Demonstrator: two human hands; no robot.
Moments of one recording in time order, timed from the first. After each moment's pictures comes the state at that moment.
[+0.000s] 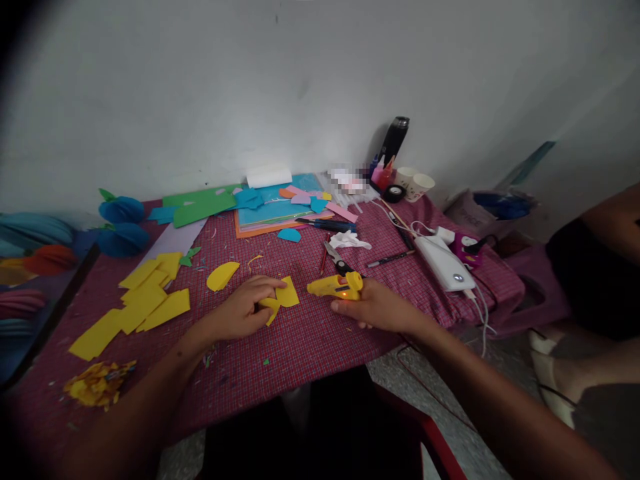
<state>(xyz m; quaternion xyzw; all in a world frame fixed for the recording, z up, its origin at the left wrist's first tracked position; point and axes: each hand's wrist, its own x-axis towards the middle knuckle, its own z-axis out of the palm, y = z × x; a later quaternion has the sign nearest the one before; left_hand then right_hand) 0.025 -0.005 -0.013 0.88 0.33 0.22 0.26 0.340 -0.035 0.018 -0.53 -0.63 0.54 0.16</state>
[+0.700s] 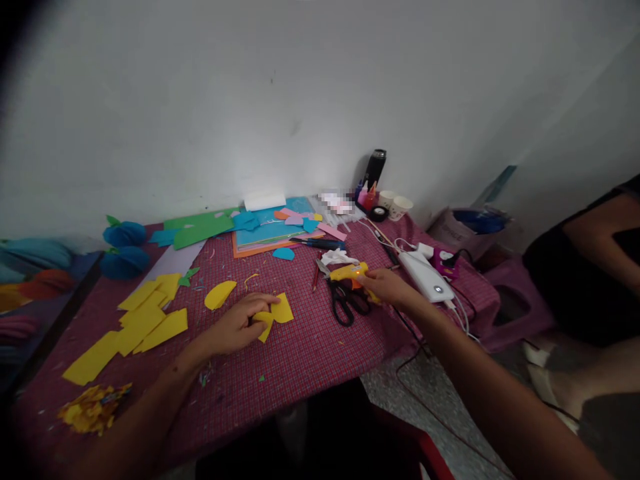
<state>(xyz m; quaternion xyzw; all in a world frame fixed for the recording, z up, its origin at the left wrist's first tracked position) 0.022 -0.005 -0.008 0.85 0.36 0.22 0.32 0.402 0.019 0.003 -0.68 -0.58 0.41 0.18</state>
